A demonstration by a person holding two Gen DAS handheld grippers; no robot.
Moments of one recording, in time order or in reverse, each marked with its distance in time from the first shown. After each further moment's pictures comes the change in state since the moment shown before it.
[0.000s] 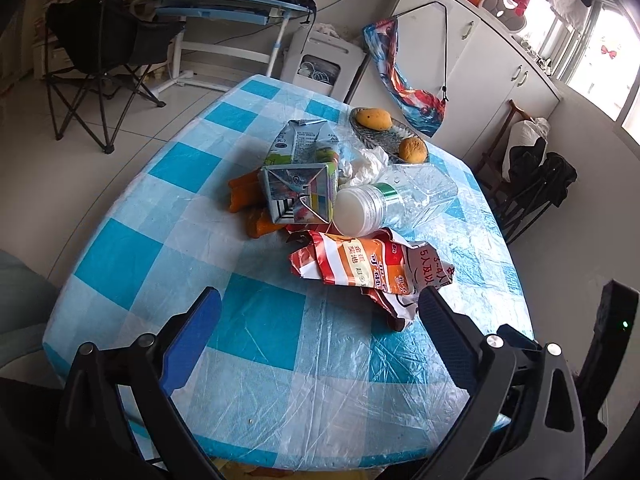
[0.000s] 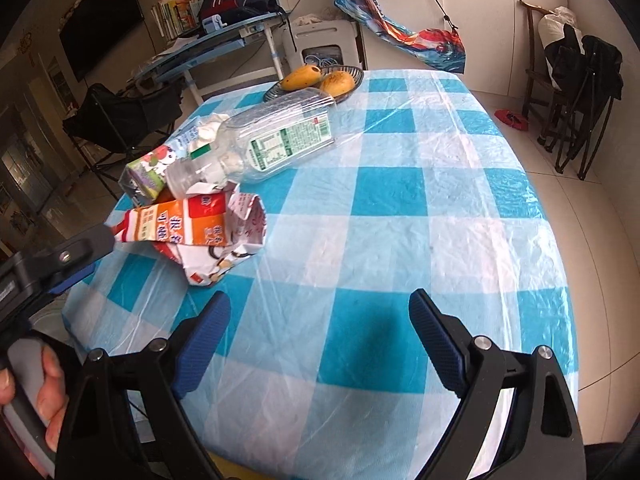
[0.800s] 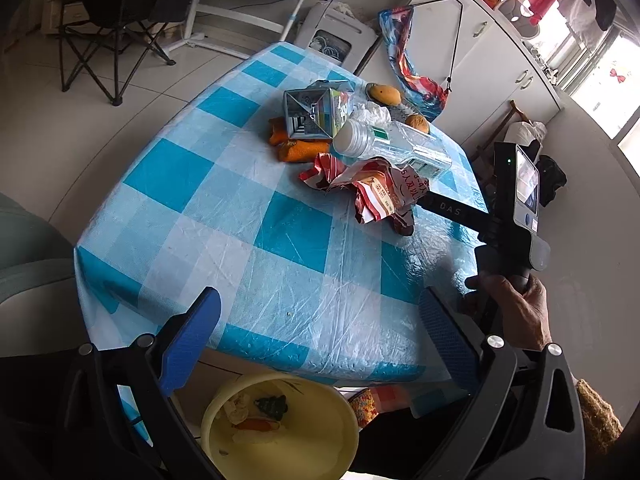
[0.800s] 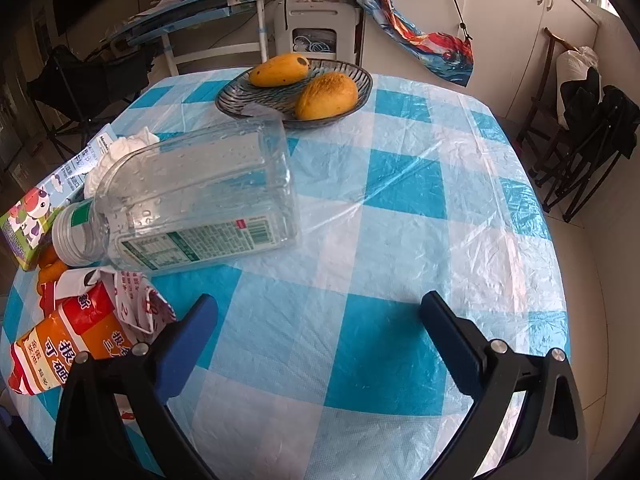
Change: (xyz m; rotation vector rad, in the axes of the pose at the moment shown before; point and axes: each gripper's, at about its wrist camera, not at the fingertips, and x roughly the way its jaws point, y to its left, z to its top) left arm -0.040 0.032 -0.040 -0.092 0.103 -0.054; right arm 0.076 0.003 0.071 -0.113 0.056 -0.126
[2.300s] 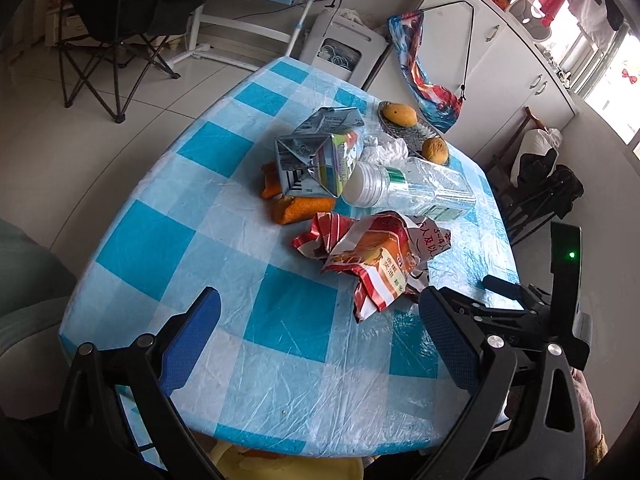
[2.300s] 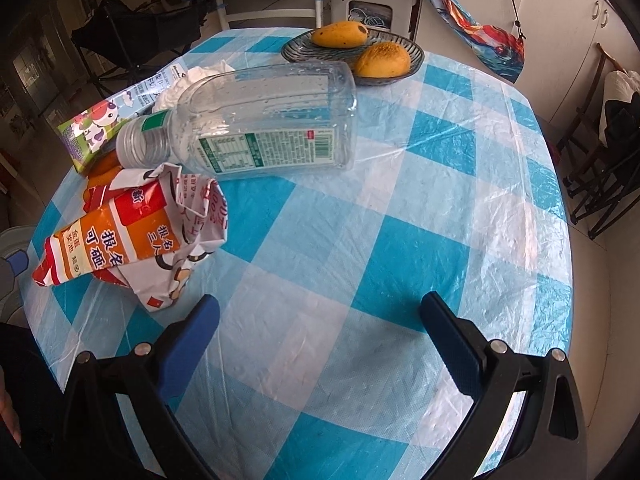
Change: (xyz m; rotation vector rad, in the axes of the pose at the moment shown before) left arm 0.042 -0.013 0.062 0.002 -0.025 0.050; right arm -0.025 0.006 -0.024 -0.154 0.132 0.162
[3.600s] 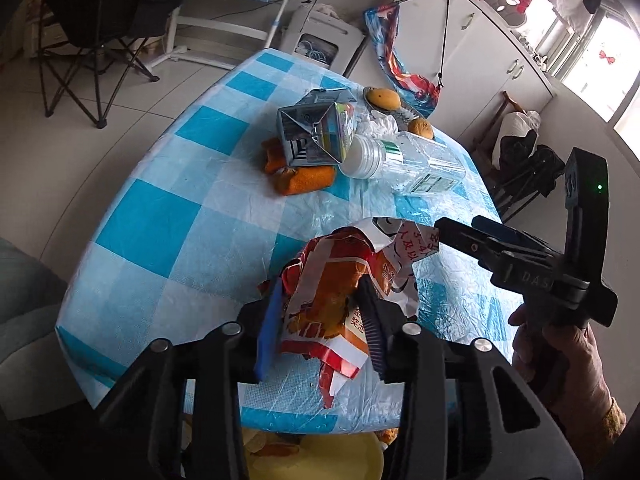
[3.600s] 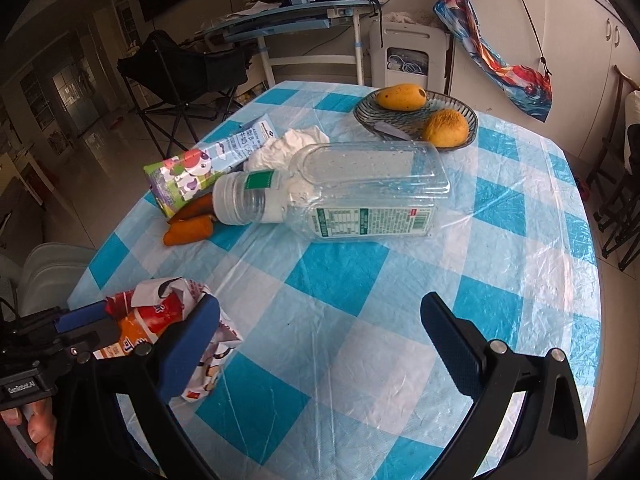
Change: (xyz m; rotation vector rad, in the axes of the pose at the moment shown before) left arm -0.007 0.027 -0.025 0.064 0.005 -0.071; right arm -0.026 0.041 0.012 -0.017 -0.217 0.147
